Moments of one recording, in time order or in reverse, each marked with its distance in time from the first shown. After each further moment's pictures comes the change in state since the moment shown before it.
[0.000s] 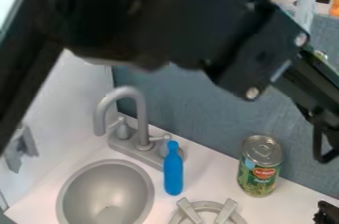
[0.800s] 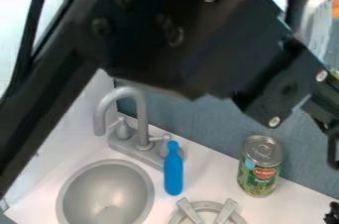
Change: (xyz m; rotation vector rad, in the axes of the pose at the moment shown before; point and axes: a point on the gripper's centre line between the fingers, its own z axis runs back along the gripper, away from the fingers) arm 0.006 -0.007 -0.005 0.008 0.056 -0.244
